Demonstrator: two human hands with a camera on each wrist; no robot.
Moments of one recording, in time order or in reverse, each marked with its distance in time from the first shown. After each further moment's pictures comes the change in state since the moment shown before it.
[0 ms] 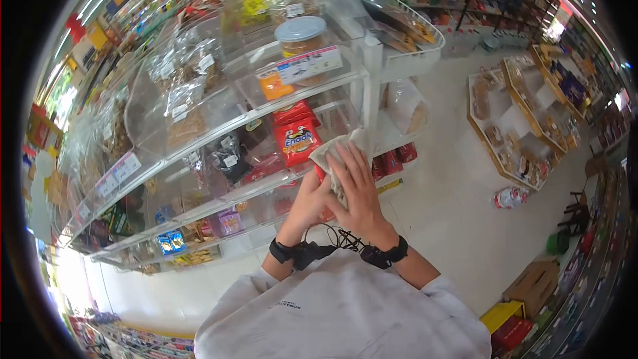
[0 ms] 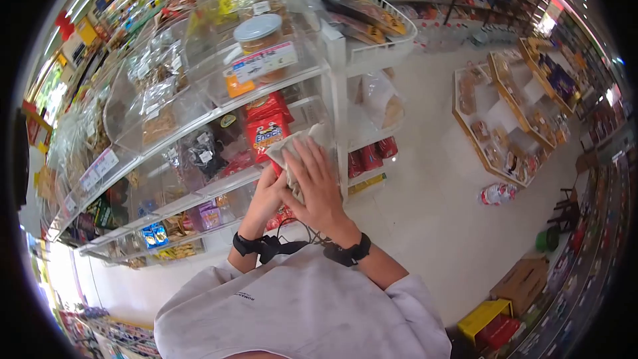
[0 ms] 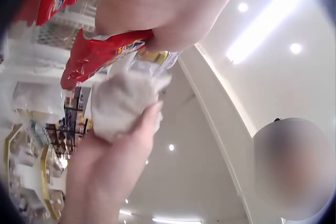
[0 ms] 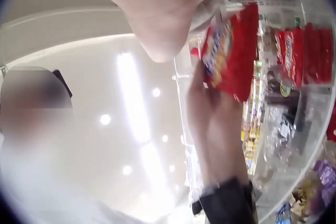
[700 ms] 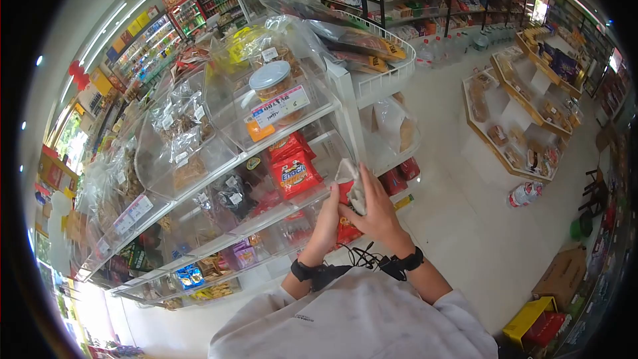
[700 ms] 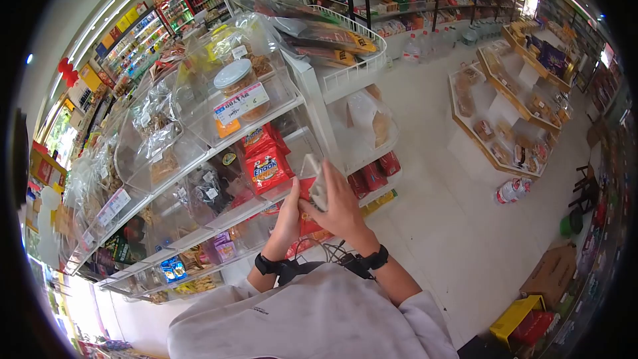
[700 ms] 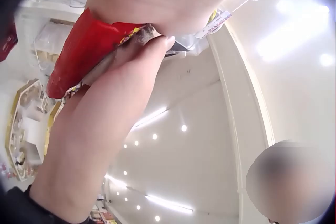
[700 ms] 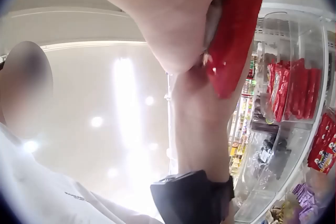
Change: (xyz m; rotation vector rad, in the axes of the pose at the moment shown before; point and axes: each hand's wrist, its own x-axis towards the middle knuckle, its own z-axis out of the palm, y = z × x) left_hand 0.024 -0.022 0.049 -0.169 0.067 -0.312; right_hand -0.021 0.051 -0.033 0.107 -0.001 0.214
